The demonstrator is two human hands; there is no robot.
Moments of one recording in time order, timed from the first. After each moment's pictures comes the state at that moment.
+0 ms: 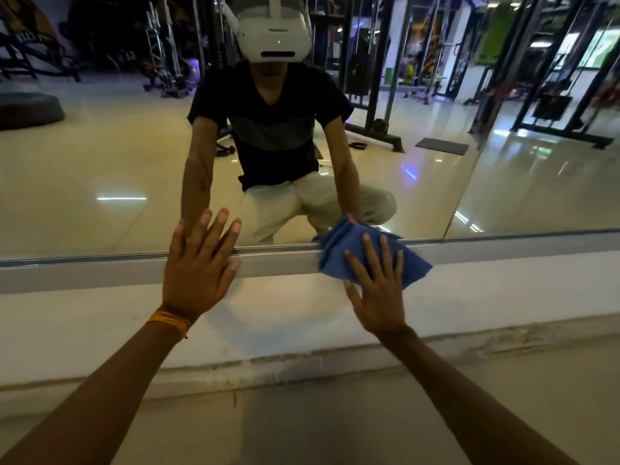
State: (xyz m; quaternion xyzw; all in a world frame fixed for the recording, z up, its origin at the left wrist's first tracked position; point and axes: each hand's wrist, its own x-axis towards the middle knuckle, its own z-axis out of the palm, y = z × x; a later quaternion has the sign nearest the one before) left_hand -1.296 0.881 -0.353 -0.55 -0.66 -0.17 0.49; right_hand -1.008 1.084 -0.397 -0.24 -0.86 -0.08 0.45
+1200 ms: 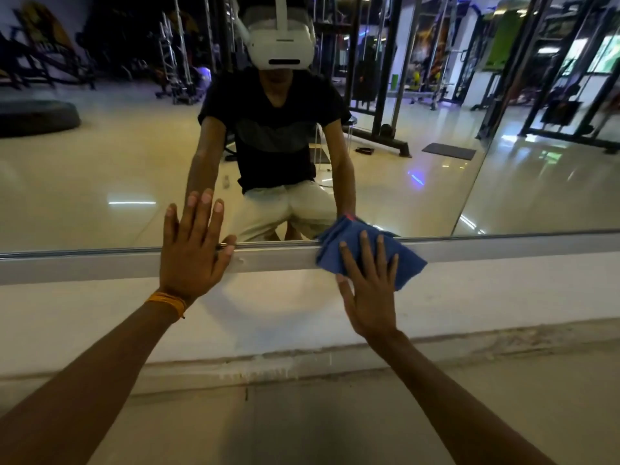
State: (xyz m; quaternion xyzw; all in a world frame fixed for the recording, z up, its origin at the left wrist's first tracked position) left_hand -1.321 0.859 -0.335 -0.52 -0.67 -0.21 0.48; right_hand -1.027 1.035 -0.386 -0.27 -0.87 -0.03 0.42
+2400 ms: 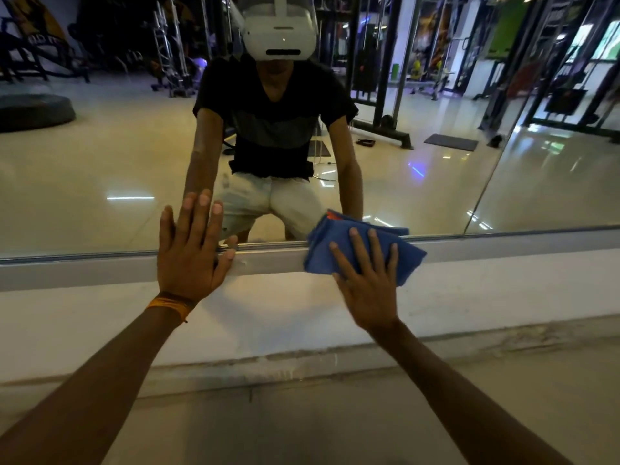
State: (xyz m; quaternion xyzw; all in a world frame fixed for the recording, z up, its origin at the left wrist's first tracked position) left_hand -1.329 0.867 -0.343 -0.51 -0.65 -0.22 0.52; right_hand -1.048 1.058 -0.397 -0.24 -0.85 -0.15 0.43
